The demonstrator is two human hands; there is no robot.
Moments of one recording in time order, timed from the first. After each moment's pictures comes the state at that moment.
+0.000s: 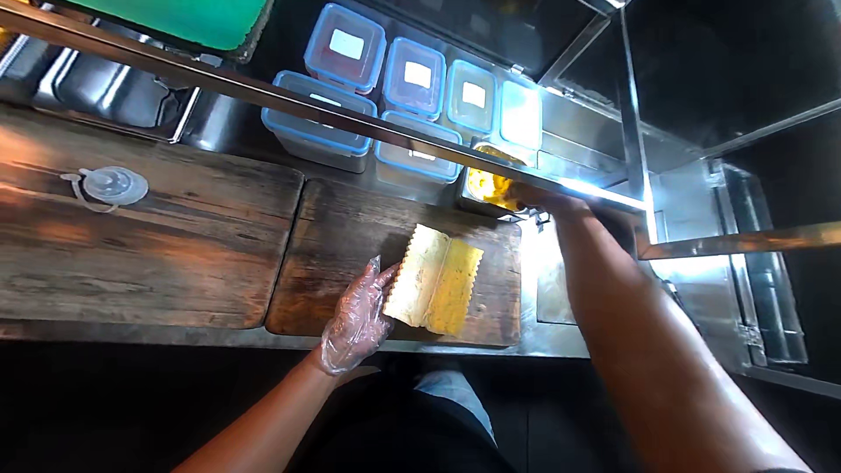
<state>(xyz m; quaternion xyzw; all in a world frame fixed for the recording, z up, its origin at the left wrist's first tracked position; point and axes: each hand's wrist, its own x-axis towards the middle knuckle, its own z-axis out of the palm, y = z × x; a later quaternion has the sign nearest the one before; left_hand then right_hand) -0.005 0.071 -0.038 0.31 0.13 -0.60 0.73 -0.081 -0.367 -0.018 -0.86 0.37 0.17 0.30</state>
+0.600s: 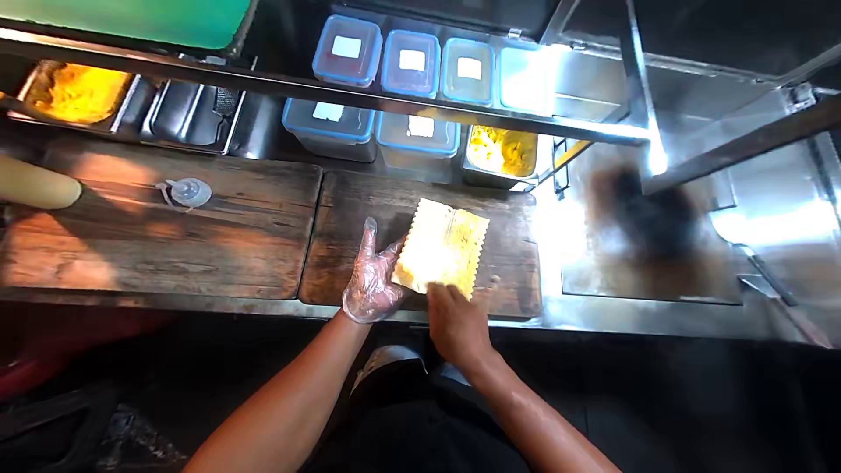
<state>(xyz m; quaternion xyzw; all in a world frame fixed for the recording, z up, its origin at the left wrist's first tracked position) -0.013 0.059 -0.024 0.33 0.09 -0.60 0.72 -0.178 -0.002 0.018 -0.90 0.33 -0.02 0.28</state>
